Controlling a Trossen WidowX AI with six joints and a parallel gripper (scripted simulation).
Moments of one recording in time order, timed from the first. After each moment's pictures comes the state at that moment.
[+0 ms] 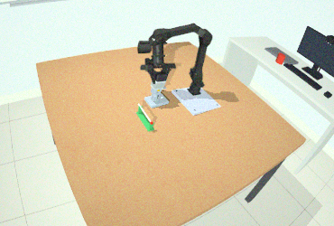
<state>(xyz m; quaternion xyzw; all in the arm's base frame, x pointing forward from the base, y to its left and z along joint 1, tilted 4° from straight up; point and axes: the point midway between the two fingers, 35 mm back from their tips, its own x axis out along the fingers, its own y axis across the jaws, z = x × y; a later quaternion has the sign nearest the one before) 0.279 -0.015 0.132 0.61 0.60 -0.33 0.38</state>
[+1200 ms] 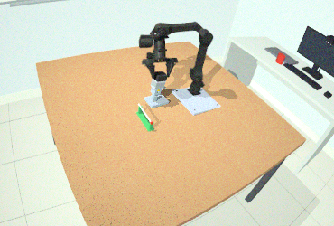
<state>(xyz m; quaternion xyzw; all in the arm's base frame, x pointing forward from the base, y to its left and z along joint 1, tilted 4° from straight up) 0.276 -0.014 0.166 0.61 0.61 -0.34 0.38</state>
